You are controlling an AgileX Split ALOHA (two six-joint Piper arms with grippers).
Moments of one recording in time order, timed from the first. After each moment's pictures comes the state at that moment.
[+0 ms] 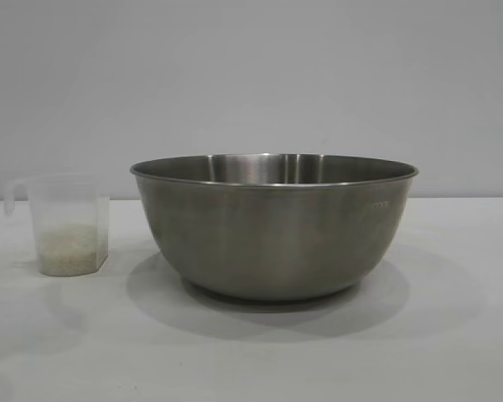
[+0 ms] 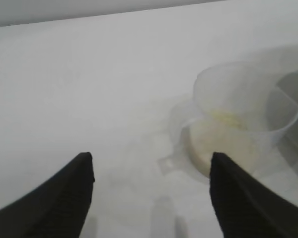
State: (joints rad) left arm -0.27 1.78 -0.16 -0.06 -1.14 -0.02; right arm 0.01 -0.02 -0.49 0.08 1.14 -0.04
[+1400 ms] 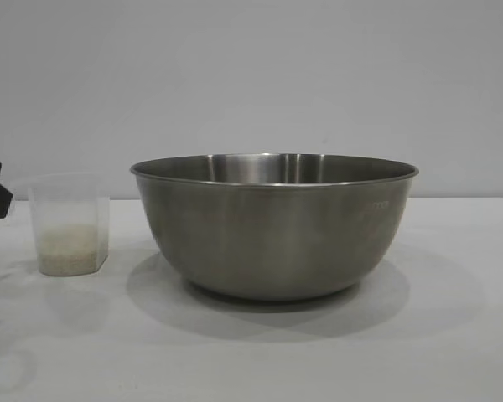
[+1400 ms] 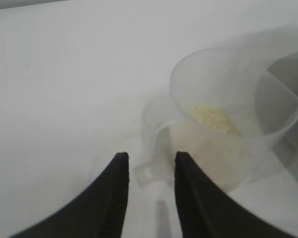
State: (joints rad) left arm -0.27 1.88 -0.26 0.02 -1.14 -0.02; right arm 0.01 -0.02 -0.49 0.08 1.14 -0.04
